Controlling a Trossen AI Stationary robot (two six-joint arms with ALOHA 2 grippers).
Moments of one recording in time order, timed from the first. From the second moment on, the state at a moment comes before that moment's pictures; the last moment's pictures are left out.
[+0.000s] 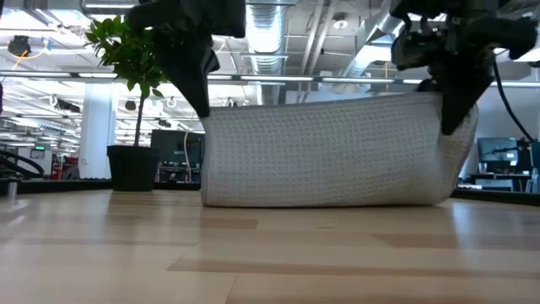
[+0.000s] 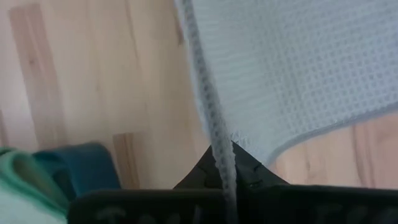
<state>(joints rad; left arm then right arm) -0.19 1.65 1.27 -0.85 -0.23 -0.22 0.06 1.22 0.86 -0.92 -0.06 0.18</state>
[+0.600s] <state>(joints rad) 0.03 1.64 1.27 -0.90 -0.24 -0.34 -0.24 1.38 0.86 -0.76 -0.01 0.05</state>
